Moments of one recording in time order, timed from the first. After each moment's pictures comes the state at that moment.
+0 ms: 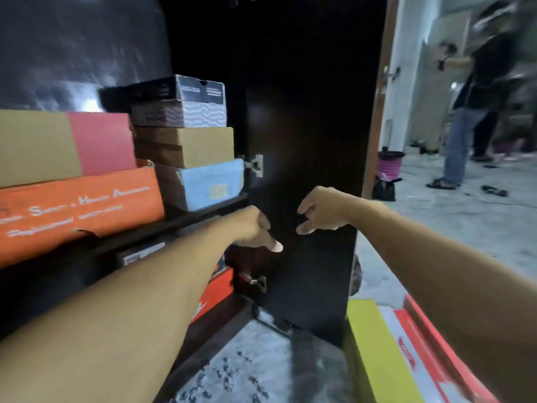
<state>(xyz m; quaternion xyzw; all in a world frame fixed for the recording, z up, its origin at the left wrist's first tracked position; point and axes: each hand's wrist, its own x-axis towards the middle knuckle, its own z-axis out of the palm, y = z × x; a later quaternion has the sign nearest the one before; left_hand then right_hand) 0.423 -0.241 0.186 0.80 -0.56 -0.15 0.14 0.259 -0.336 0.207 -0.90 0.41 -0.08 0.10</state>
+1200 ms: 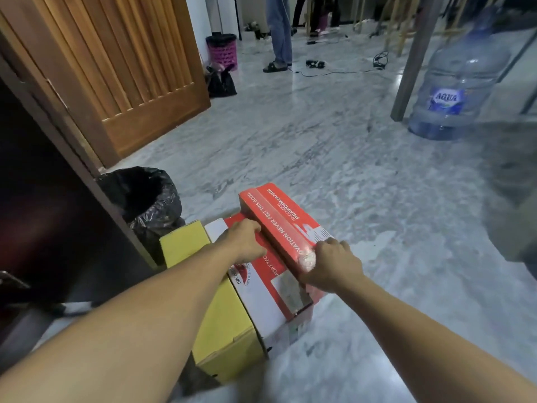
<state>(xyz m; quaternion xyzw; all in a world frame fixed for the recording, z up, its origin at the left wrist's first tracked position) 0.103 -0.475 -0.117 0.63 -0.73 -0.27 0.03 -0.078 -0.410 -0.160 -0.61 0.78 -0.02 0.17</state>
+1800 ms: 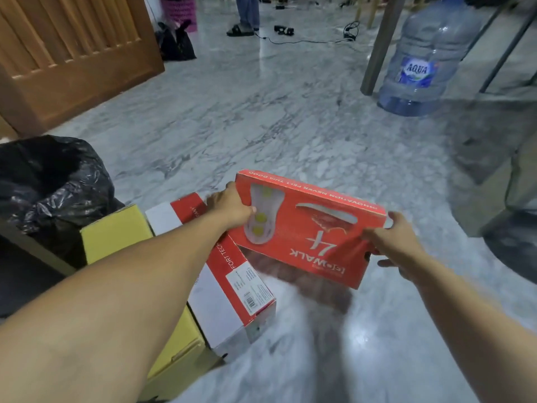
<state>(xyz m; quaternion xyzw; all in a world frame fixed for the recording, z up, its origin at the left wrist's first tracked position) 0.034 -0.547 -0.177 0.66 -0.69 -0.28 0.09 -0.230 -0.403 -0.187 -0.28 0.82 -0.36 0.34</state>
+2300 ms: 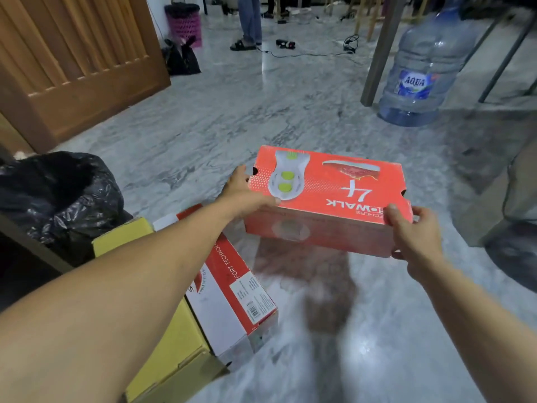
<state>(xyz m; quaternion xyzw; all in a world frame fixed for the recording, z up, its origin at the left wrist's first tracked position) 0.018 -0.541 -0.125 0.57 -0.65 -0.42 0.26 -0.238 -0.403 -0.165 -0.24 0.78 -0.53 0.22</state>
